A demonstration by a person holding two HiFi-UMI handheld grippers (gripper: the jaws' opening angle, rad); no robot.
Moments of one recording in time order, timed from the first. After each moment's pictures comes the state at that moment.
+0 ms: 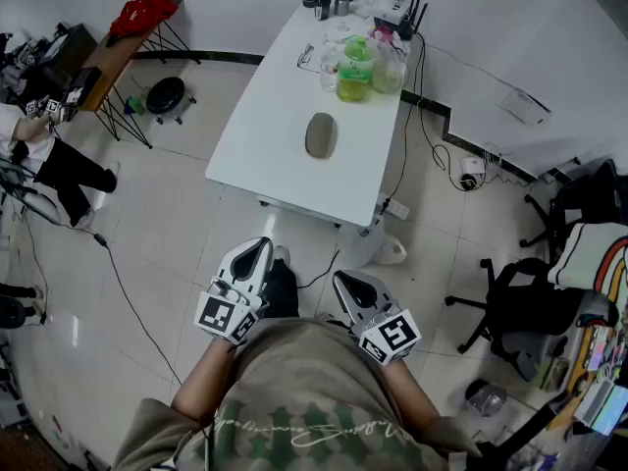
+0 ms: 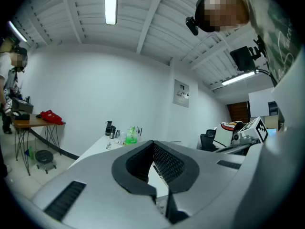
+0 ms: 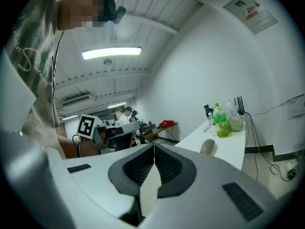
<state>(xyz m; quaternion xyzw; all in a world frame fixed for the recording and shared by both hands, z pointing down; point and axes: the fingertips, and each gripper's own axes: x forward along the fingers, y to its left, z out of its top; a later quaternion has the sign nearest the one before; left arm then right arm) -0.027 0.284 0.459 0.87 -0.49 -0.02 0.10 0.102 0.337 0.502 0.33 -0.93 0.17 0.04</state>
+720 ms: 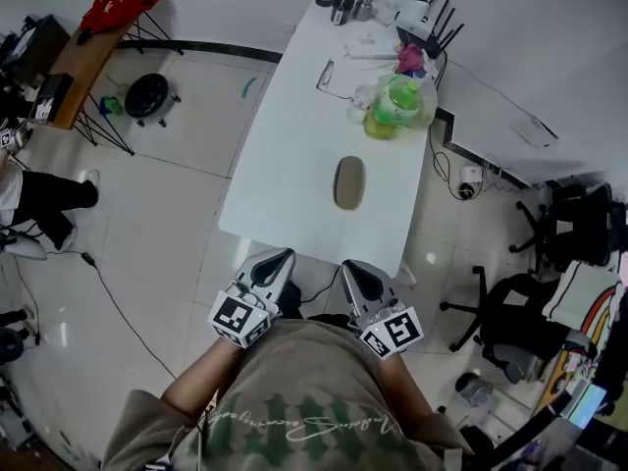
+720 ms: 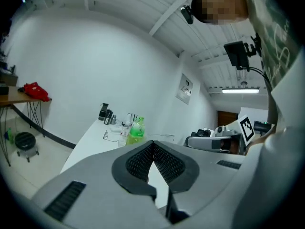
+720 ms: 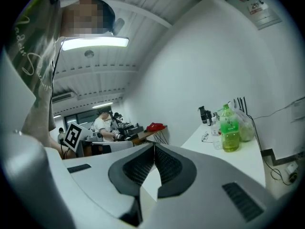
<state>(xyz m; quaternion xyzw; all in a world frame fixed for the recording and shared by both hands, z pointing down) -0.136 0.091 0.494 0.90 -0.39 0.01 0.19 -0.039 0.109 0.489 0.39 -0.90 0.18 0.03</state>
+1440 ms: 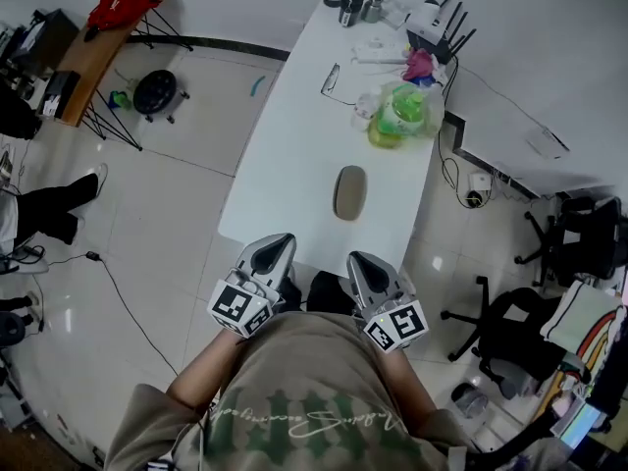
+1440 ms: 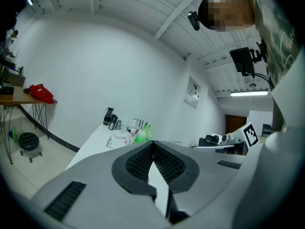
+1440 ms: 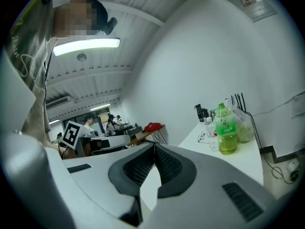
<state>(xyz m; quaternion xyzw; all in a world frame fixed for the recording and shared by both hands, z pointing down) -0.116 0.023 0.481 0.88 -0.42 -0.02 0.20 -0.003 0.046 0.494 0.39 -0.90 0.21 0.03</state>
